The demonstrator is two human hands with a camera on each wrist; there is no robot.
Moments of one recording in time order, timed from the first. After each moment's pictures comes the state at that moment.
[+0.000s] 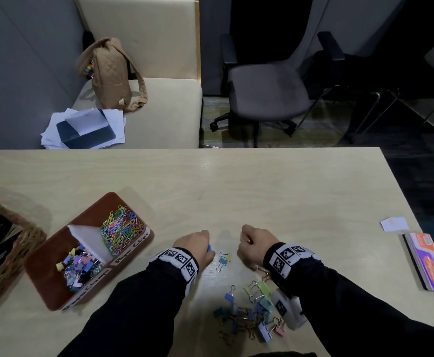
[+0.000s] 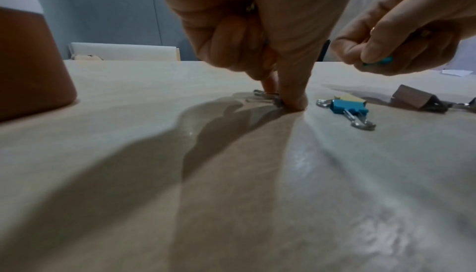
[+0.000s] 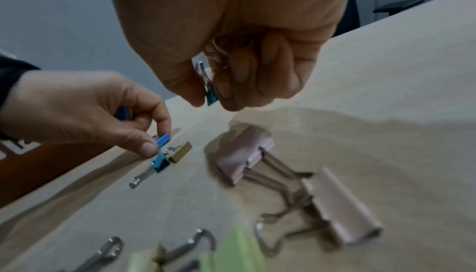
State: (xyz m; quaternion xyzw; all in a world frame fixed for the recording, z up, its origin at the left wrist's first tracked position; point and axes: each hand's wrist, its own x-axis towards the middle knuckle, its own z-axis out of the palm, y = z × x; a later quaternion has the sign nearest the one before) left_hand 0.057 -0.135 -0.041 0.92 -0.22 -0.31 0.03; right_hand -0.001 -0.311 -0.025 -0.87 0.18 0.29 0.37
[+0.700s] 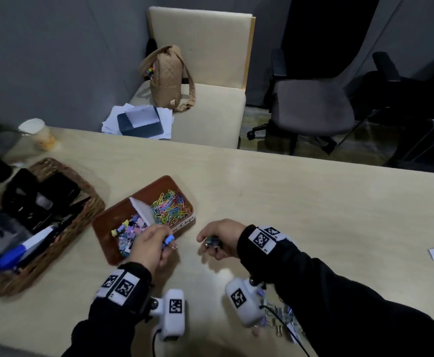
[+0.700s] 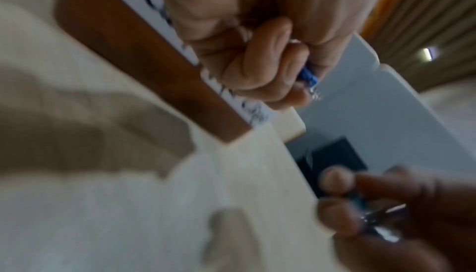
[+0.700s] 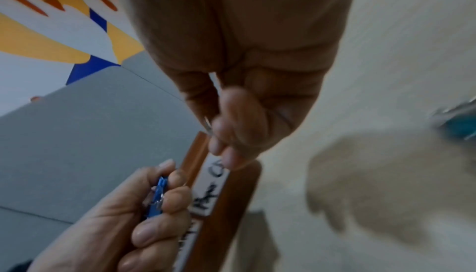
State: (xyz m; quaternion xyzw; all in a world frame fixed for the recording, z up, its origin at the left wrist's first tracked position) left_hand 0.023 0.016 0.017 0.71 0.24 -0.16 0.64; right_hand 0.042 -0.165 0.030 -0.61 0.21 0.46 0.61
